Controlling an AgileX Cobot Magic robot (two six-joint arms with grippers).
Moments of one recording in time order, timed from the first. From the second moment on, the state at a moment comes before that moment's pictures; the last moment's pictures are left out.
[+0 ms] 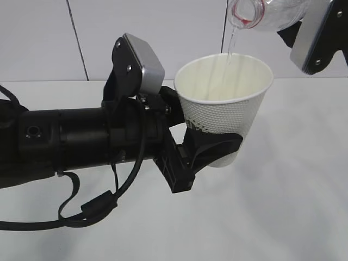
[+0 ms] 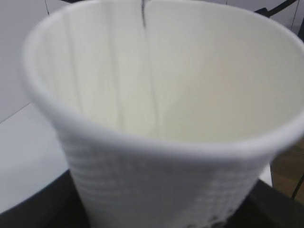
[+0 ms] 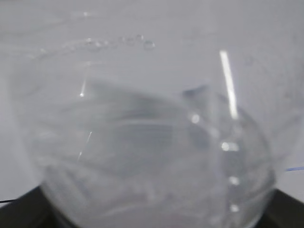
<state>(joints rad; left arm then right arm) -0.77 1.63 -0.77 0.72 -0.73 -0.50 0.09 1.42 -0.86 -0.86 -0.75 -0.77</state>
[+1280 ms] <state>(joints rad) -0.77 1.63 -0.77 0.72 -0.72 -0.50 0.09 1.42 -0.86 -0.86 -0.77 -0.77</state>
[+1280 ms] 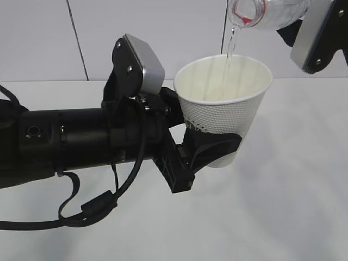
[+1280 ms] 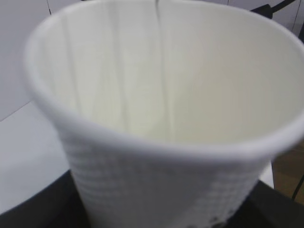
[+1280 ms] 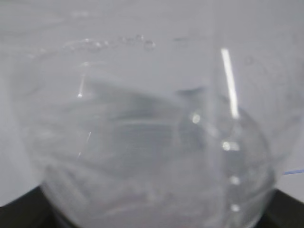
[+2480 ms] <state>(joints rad) -0.77 1.63 -0.77 0.72 -0.72 -0.50 0.09 1.42 -0.86 -0.86 -0.77 -0.77</state>
